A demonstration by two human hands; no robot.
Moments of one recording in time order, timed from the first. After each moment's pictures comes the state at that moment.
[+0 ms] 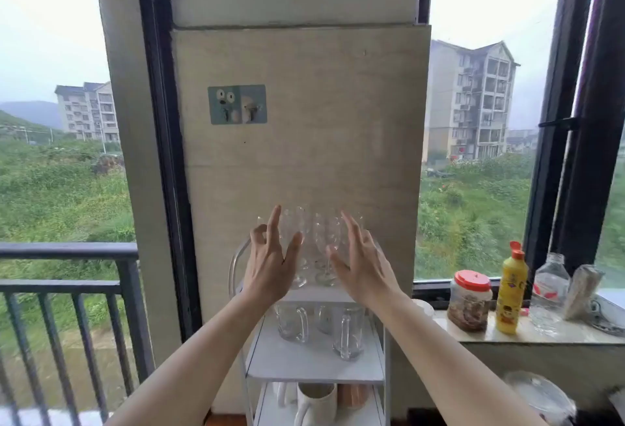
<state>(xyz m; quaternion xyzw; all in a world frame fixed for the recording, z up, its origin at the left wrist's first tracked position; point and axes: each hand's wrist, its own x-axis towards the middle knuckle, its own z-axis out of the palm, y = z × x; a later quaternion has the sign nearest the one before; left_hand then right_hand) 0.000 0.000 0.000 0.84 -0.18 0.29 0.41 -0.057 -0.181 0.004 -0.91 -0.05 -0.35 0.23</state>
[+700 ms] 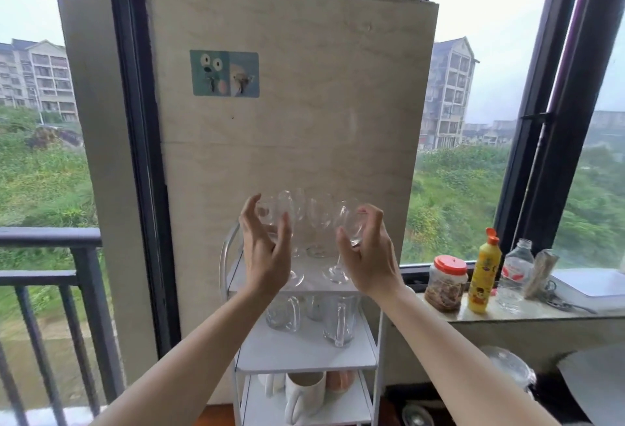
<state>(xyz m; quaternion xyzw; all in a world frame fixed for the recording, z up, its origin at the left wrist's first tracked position) 0.003 -0.005 -0.002 0.67 -0.23 0.34 0.62 -0.043 -0.179 -0.005 -0.83 -0.07 -0.47 0.29</state>
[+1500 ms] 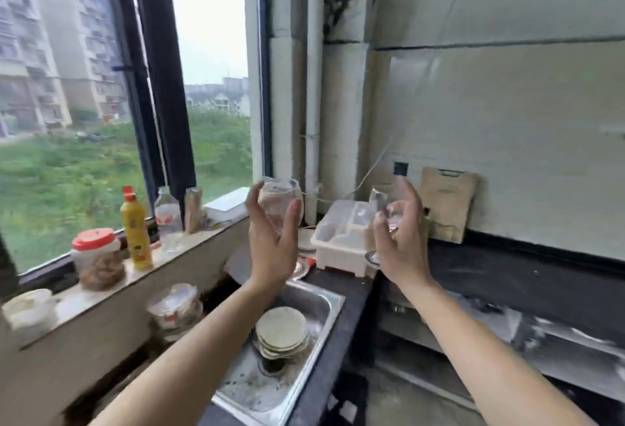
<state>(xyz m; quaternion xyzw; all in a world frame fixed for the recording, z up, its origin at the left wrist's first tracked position) -0.392 -0.395 -0.040 0.43 -0.53 -0.01 0.73 -0.592 -0.436 -0.040 -0.67 0.38 -0.64 0.07</state>
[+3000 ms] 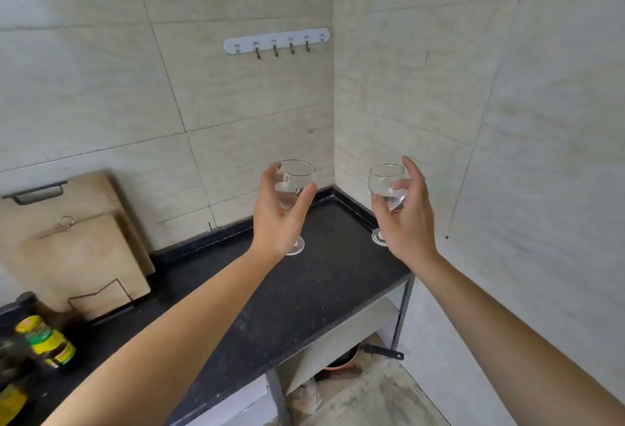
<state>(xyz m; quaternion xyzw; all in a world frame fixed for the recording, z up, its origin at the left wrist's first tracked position) -1.265 -0.990 -0.122 0.24 -0.75 -0.43 0.44 -1.424 -0.840 -0.150 -0.33 0.73 -0.59 -0.12</state>
